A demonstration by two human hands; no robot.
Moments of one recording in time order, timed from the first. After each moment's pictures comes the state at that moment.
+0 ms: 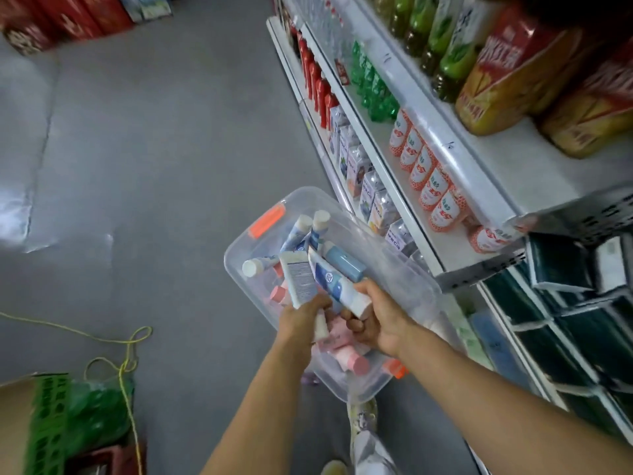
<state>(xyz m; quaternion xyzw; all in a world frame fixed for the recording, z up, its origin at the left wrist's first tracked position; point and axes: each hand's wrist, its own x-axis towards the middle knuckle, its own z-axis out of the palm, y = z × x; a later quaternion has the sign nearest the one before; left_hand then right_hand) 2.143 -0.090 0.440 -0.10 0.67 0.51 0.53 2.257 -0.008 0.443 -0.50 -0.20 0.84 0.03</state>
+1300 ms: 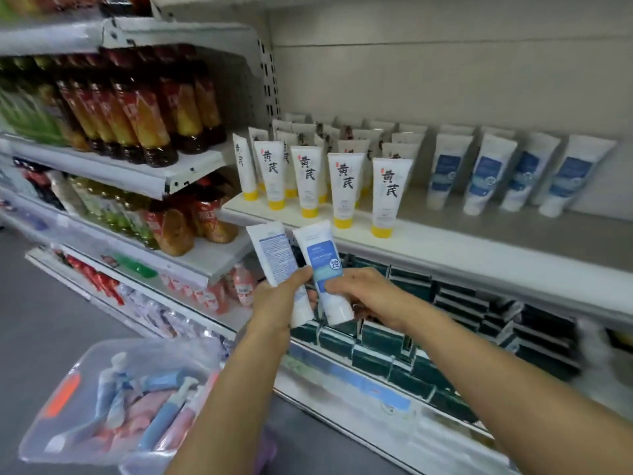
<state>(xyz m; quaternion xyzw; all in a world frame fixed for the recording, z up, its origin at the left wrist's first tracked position) 2.498 -0.156 0.723 0.34 0.50 0.49 0.63 2.649 -0.186 0.735 -0.56 -0.47 0.56 0.38</state>
